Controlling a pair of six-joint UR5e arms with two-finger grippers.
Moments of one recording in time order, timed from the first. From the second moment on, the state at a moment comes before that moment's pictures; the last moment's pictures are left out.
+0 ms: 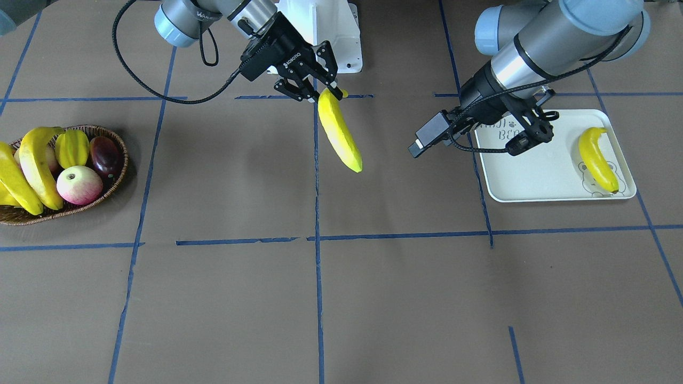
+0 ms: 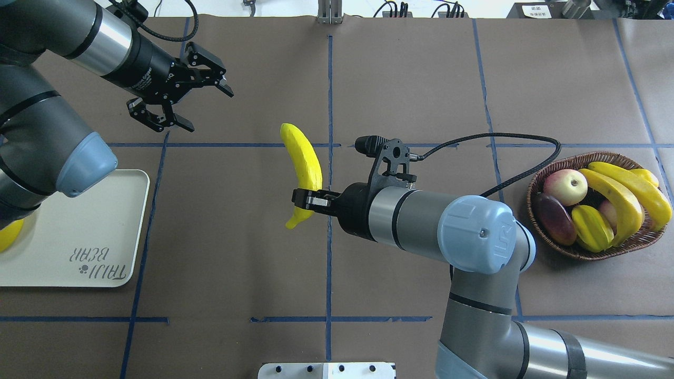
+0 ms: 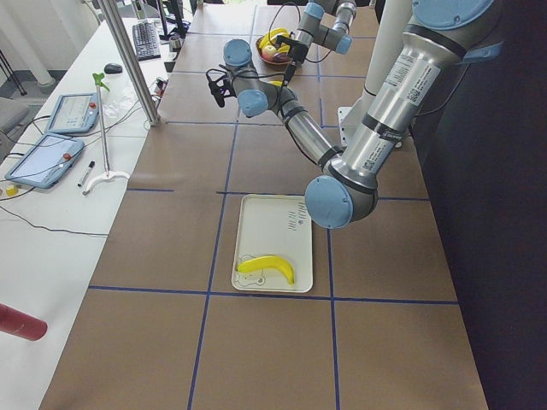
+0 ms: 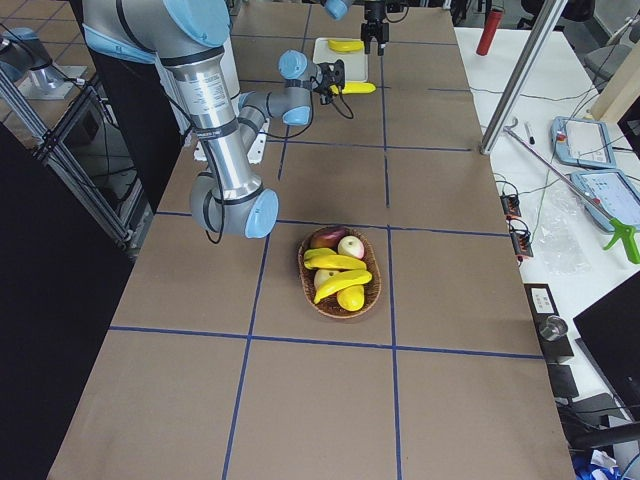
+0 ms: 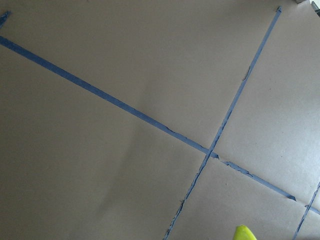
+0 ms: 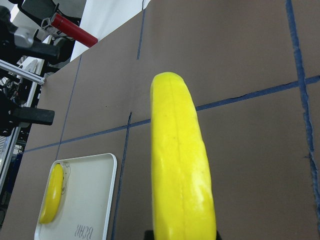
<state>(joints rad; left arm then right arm) -0.93 -2.09 -1.80 -1.92 -2.35 -1.71 0.36 -1.06 1.88 -0.86 1.53 1.47</state>
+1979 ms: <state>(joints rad) -0.75 -2.23 -1.71 -1.94 -2.15 -1.89 0.35 -0.98 1.81 -0.86 1.50 1.47</state>
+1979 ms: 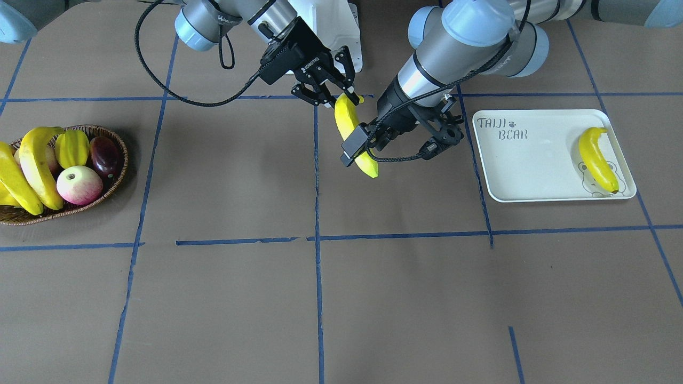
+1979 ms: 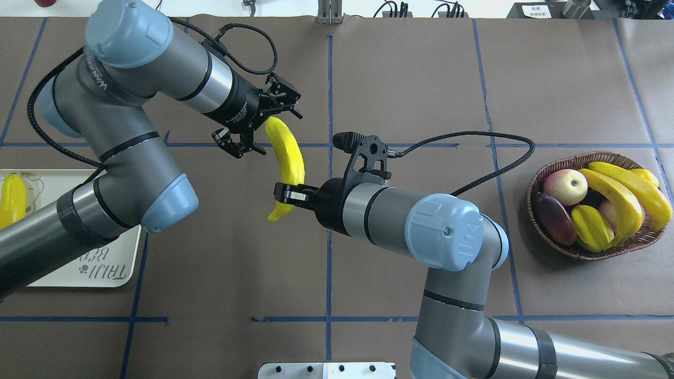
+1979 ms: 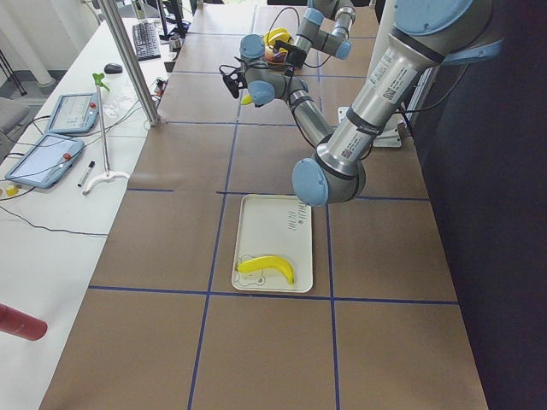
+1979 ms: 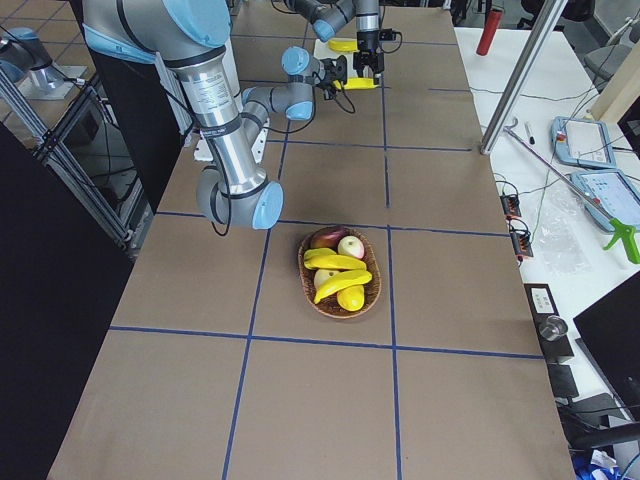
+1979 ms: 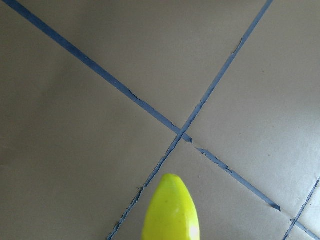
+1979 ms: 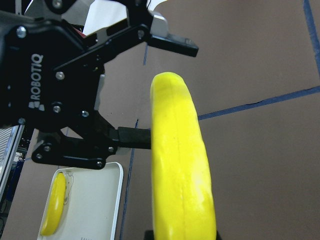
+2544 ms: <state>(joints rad) -0.74 -2.23 -1.70 -1.95 -2.15 -1.89 0.35 -0.98 1.81 -0.86 1.50 1.47</state>
